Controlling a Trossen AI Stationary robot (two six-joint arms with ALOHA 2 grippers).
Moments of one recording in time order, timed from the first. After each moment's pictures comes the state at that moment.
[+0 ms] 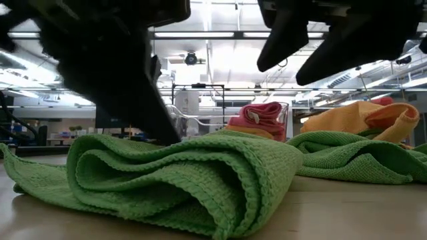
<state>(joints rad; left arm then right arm) -0.61 1.96 1.20 -0.23 -0.47 -0.56 0.57 1.77 1.08 -0.13 0.31 -0.44</state>
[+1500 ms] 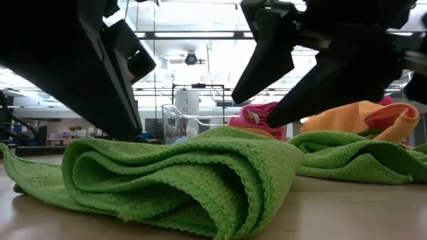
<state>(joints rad) -0.65 1.94 1.21 -0.18 -0.29 -0.51 0.58 1.92 1.12 -0.03 0.42 -0.41</state>
